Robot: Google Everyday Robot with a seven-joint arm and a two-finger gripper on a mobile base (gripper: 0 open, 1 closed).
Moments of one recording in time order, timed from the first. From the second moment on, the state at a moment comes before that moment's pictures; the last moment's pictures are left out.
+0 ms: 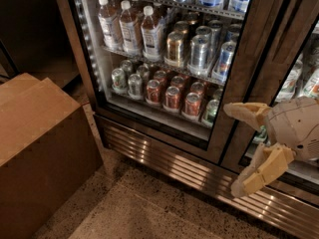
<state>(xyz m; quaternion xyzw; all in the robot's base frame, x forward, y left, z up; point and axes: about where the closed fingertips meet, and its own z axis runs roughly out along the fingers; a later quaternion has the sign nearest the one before) 0.368 -0.126 0.896 -0.53 0.69 0.34 0.36</state>
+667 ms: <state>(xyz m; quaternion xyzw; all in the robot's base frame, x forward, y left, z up) 0.367 -0.127 0.896 -0.51 0.63 0.43 0.39</state>
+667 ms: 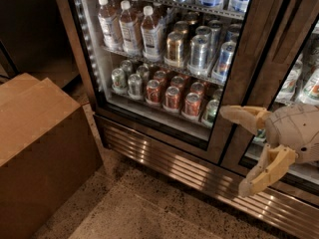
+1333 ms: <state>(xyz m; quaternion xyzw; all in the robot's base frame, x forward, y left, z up) 0.366 -0.128 0.899 -0.47 0.63 0.42 0.46</state>
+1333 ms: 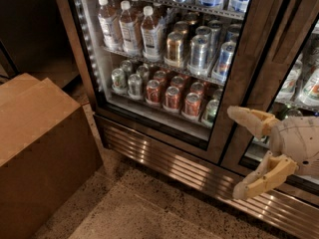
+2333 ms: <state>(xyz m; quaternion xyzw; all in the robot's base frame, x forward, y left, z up) 0.362 -0.123 0.899 -0.49 0.62 0.38 0.49</state>
